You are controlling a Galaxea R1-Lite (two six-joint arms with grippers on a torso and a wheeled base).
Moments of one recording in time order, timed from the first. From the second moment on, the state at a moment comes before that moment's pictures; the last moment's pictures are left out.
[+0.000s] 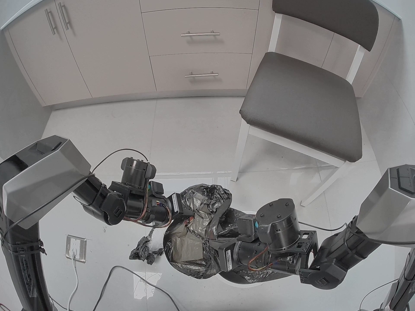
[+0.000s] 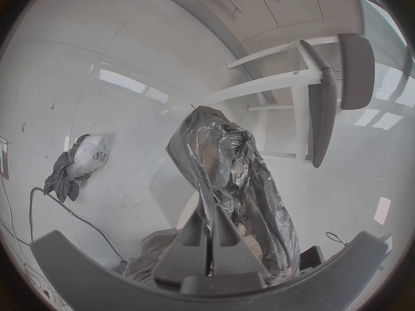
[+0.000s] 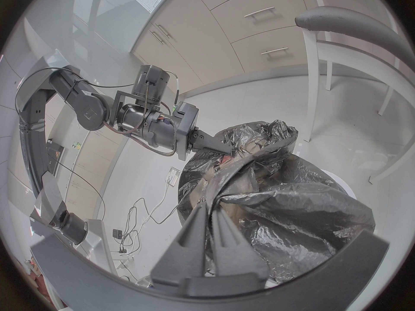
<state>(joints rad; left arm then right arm) -0.39 2.23 -1.03 -0.45 -0.54 -0.67 0.85 2.07 -0.68 -0.91 0.00 0.33</state>
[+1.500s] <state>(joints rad) -0.39 2.26 -1.03 -0.45 -0.54 -0.65 0.41 1.98 -0.24 -1.03 0.13 0.05</state>
